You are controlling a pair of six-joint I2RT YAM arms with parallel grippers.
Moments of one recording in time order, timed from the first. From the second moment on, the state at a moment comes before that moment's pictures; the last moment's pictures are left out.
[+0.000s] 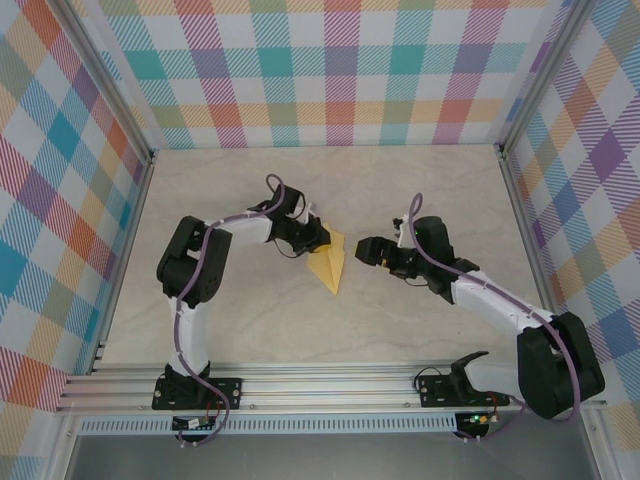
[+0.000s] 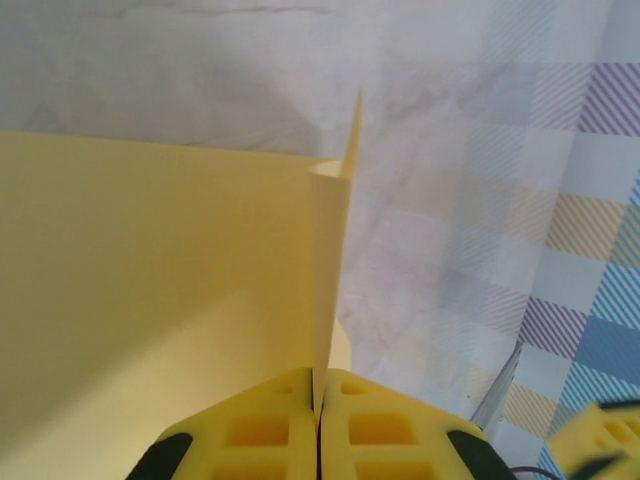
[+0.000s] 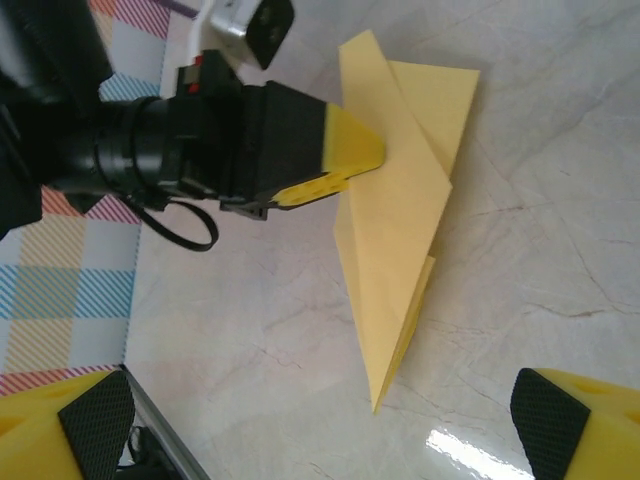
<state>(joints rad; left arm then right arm) -0.44 2.03 1.31 -0.24 0.70 -0.75 0.38 1.24 0.62 0.00 -0.57 0.75</state>
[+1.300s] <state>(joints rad) -0.42 1.60 1.36 -0.03 0.77 -0.90 0.39 1.43 0.81 0.59 -1.01 1.17</state>
